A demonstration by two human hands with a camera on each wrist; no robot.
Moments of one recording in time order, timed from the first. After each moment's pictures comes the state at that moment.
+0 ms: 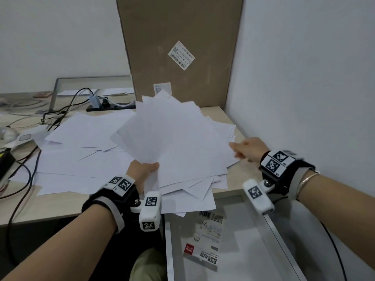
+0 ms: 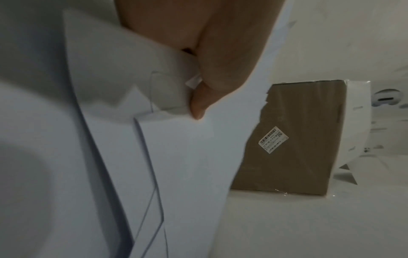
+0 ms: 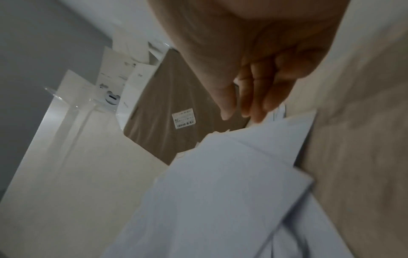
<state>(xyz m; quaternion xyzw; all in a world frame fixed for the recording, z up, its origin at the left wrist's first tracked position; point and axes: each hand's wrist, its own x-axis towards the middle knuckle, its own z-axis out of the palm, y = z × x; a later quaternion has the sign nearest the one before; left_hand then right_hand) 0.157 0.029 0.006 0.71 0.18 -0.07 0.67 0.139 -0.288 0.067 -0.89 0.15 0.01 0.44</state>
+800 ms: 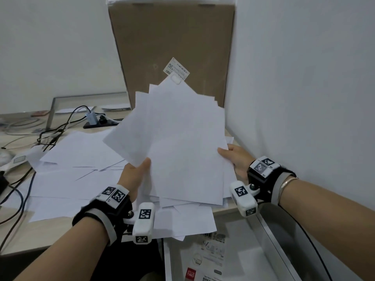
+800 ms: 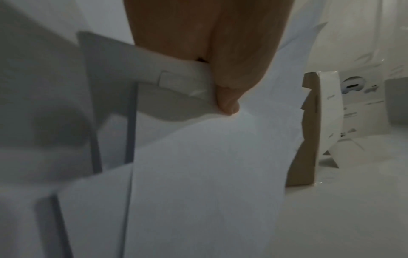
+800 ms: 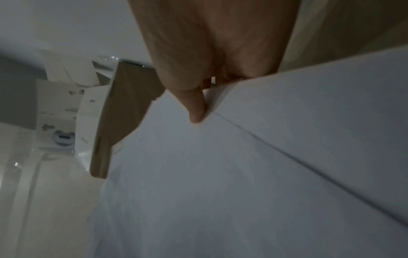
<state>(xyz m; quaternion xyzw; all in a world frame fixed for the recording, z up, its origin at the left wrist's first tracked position) 0.166 0.018 0.045 0.69 0.08 0.03 0.71 0.179 -0.270 0.053 -0.68 0.09 0.03 0.72</state>
